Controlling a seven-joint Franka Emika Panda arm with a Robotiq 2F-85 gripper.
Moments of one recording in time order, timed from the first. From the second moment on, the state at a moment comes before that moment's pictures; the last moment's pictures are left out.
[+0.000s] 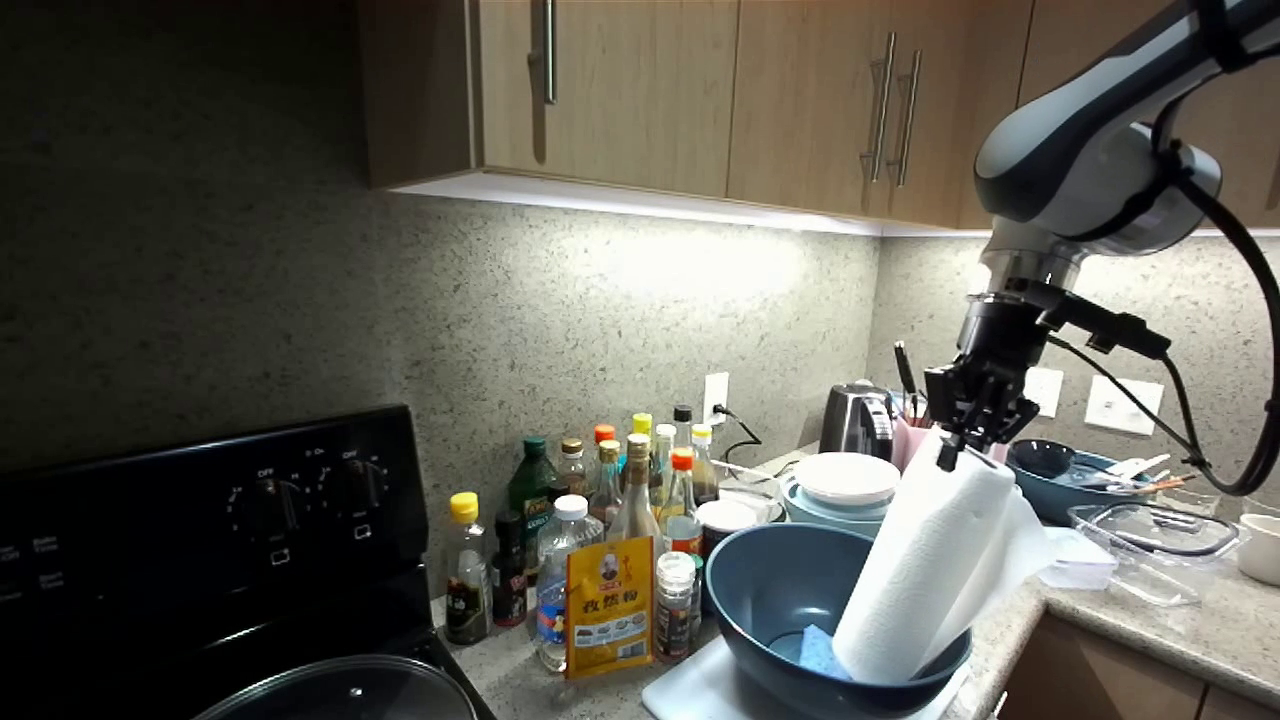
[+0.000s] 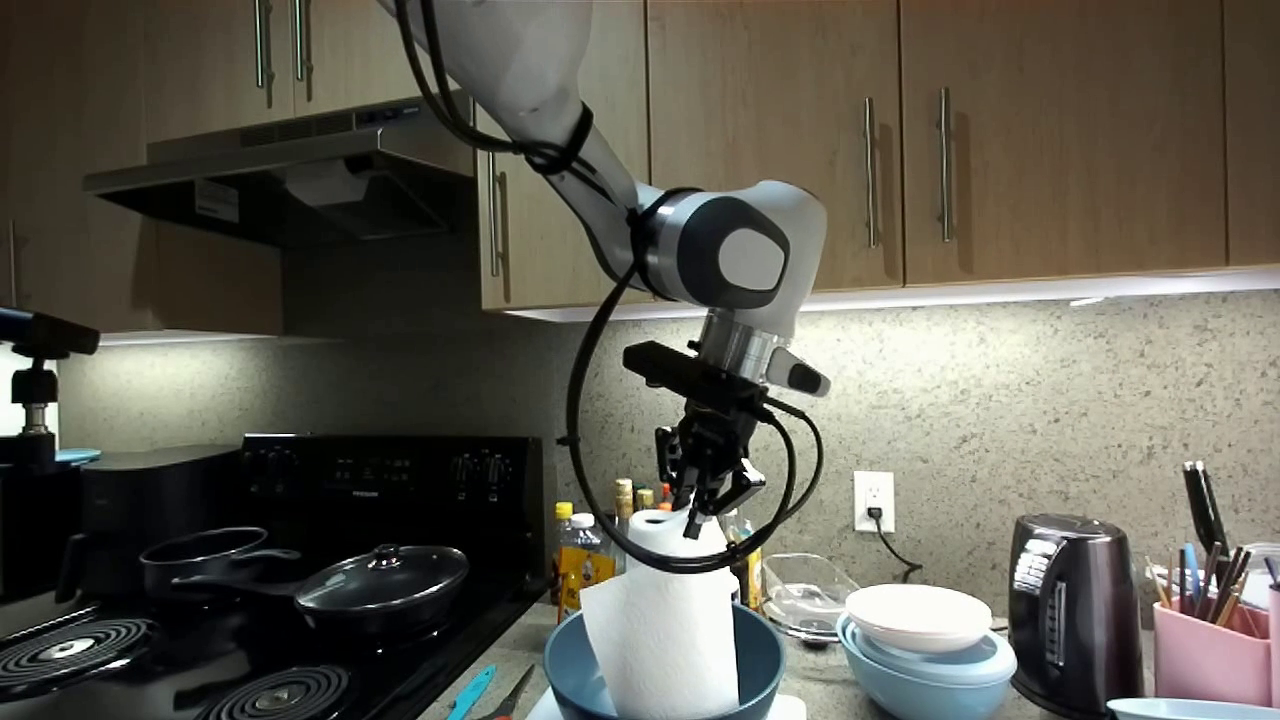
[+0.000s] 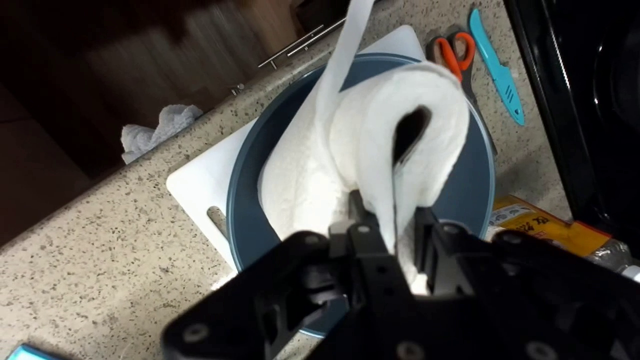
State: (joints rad) arm -0.16 0.09 -0.21 -2.05 0.38 2.00 -0.15
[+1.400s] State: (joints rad) arm -0.16 0.18 -0.20 -1.91 0.29 1.93 -0.14
